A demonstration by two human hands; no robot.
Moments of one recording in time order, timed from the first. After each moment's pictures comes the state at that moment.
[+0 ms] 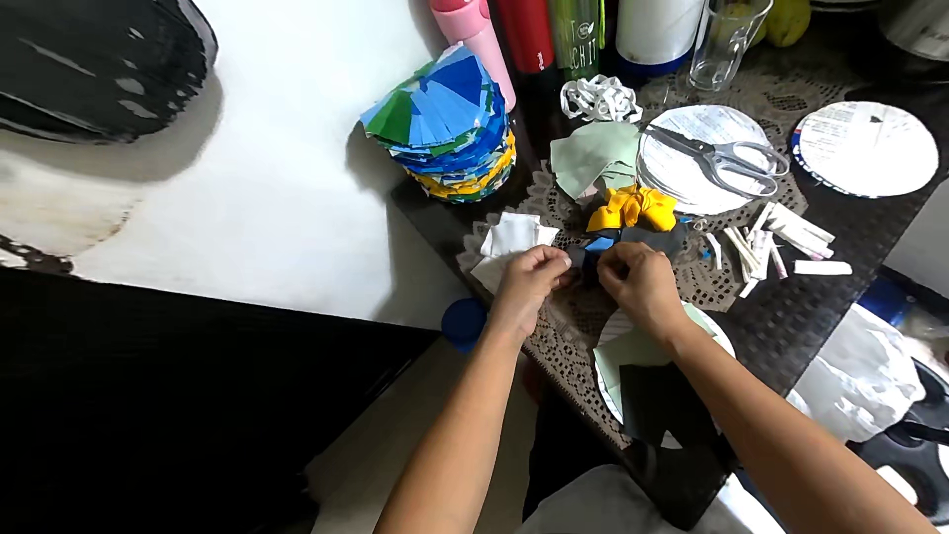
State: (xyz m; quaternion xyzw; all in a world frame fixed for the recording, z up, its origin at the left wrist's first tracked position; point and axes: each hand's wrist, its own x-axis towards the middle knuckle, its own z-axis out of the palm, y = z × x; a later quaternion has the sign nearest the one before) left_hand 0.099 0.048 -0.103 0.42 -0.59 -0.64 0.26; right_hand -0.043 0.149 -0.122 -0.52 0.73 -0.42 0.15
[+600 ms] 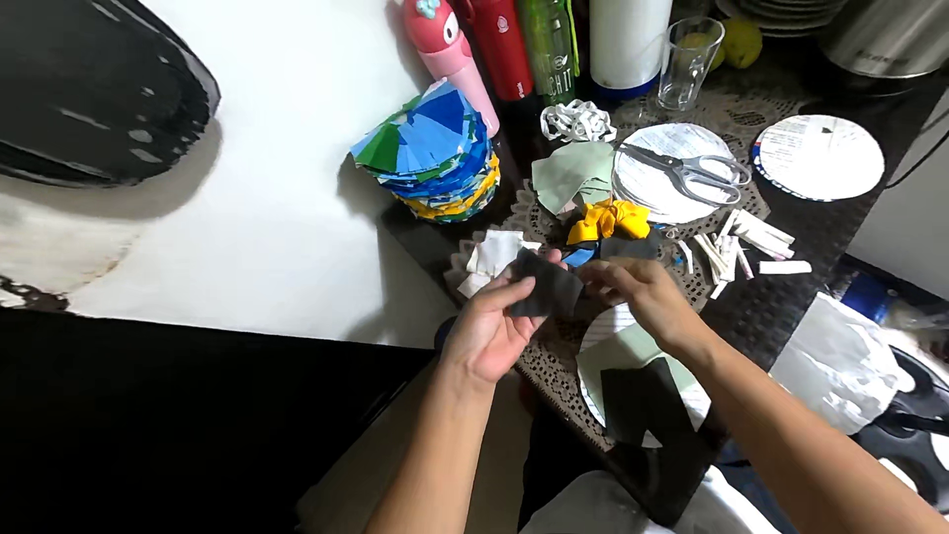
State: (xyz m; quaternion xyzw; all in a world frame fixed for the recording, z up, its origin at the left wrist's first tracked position) left_hand 0.116 0.081 -0.049 0.34 -0.31 -0.84 0.29; right_hand -0.055 0.179 -0.081 -0.42 0.64 -0.51 0.38
